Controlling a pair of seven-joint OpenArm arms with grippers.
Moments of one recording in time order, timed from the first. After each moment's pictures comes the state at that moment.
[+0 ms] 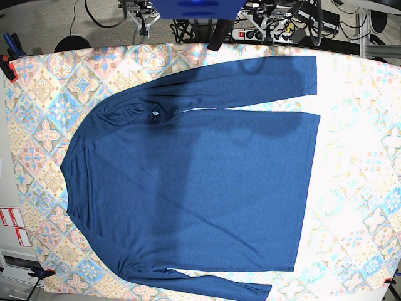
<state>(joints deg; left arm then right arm) 8.2 -1.1 -1.4 9.4 -0.8 0.4 -4.5 -7.9 -1.0 4.9 6.5 -0.8 1.2 3.6</state>
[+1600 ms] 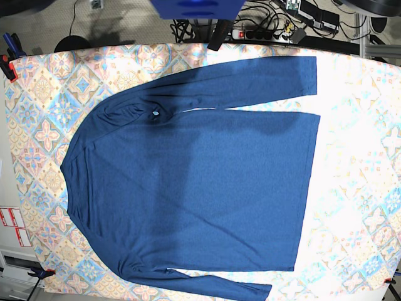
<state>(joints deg) 50.1 -9.8 -1.0 67.8 -1.0 0.2 -3.9 -42.7 12.2 6.2 53.3 -0.8 1.1 2.8</state>
